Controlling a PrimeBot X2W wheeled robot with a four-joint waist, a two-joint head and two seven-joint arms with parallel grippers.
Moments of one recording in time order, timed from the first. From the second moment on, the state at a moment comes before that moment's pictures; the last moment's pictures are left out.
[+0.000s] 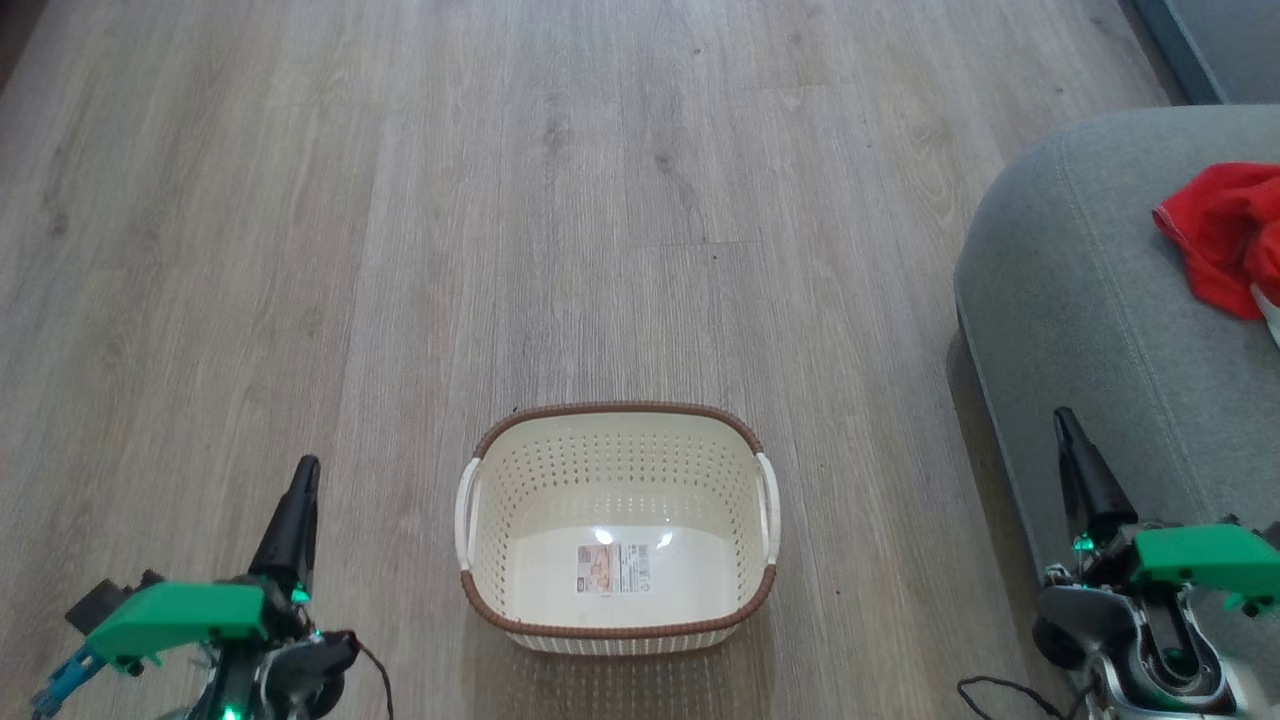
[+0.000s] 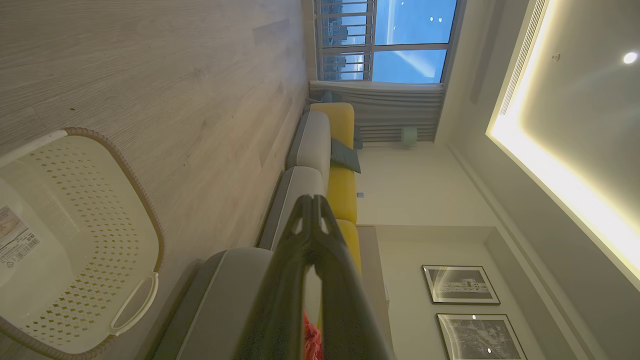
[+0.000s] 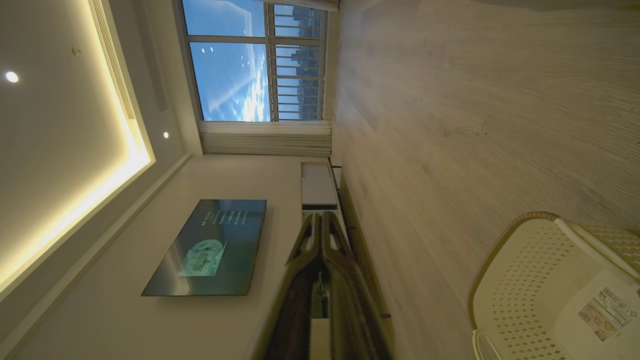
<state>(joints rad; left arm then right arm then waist) -0.06 0.04 0.08 0.28 -1.60 -0.12 0.11 -0.09 -0.05 -0.13 0.28 1.60 0.13 0.11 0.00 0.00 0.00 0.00</state>
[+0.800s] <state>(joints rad) -0.06 0.04 0.08 0.28 -1.60 -0.12 0.11 -0.09 -0.05 -0.13 0.28 1.60 0.13 0.11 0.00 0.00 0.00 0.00</state>
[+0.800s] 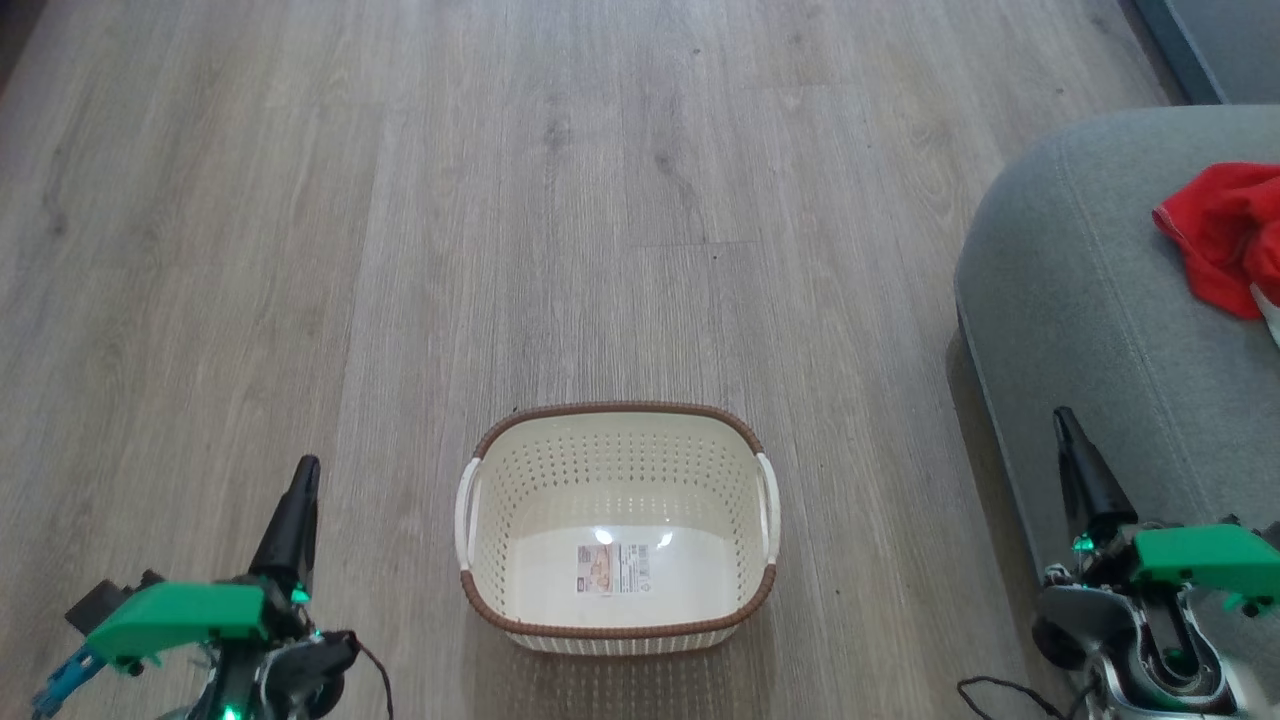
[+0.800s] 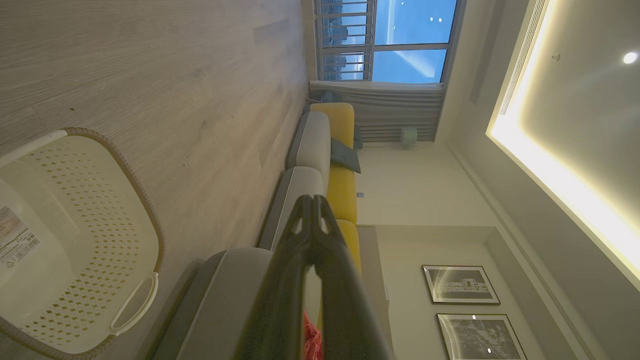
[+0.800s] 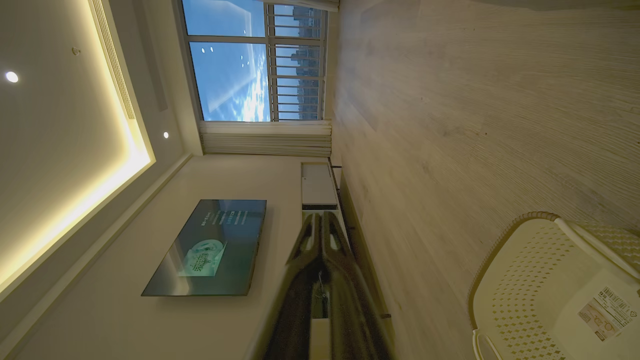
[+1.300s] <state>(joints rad) -0.06 0.04 0.08 0.28 -1.60 -0.12 0.11 -0.09 -0.05 -0.13 0.28 1.60 0.13 0.11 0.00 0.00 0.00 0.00</state>
